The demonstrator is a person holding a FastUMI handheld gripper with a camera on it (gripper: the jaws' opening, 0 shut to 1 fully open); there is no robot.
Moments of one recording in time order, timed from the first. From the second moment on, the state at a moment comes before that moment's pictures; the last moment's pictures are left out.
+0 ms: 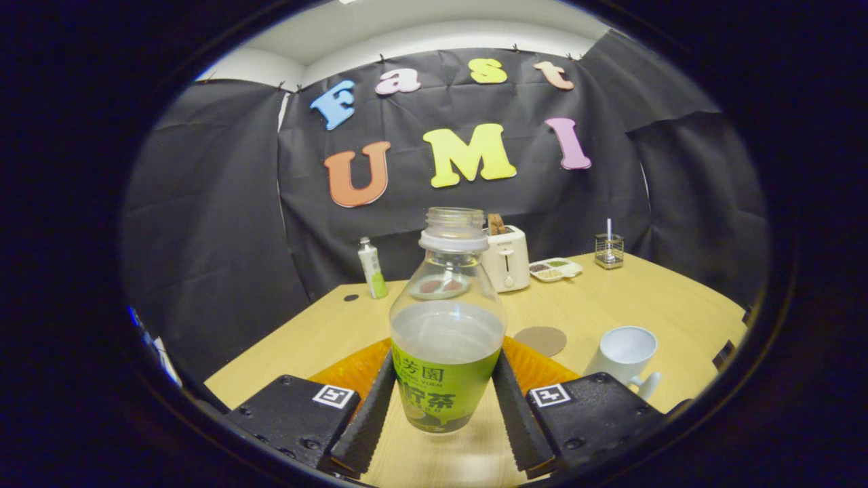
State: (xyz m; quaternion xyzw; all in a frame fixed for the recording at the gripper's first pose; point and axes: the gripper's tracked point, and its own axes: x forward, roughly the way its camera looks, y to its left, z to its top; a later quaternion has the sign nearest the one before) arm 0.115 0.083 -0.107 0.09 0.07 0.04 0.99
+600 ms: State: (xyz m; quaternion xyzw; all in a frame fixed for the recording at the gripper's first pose) arm 0.115 0.079 -0.079 0.32 0.06 0.11 0.94
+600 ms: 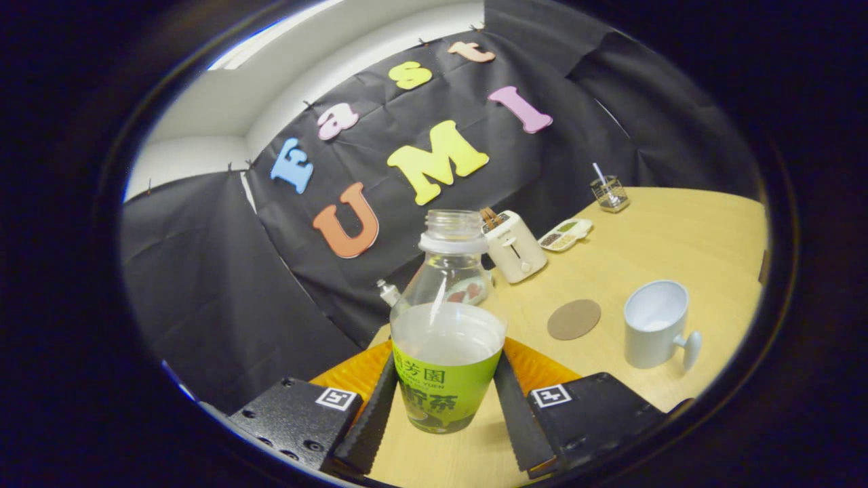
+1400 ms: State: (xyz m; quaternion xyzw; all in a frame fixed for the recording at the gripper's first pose) arm 0.118 0.064 -0.053 0.56 0.06 0.19 0.80
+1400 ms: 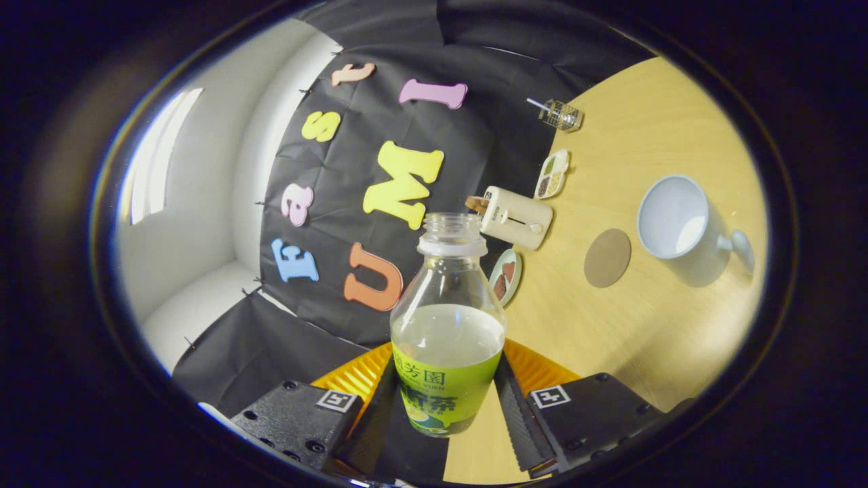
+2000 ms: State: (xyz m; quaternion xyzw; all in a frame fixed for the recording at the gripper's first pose) arm 0.127 0.042 -0.033 0.69 0.03 0.21 0.70
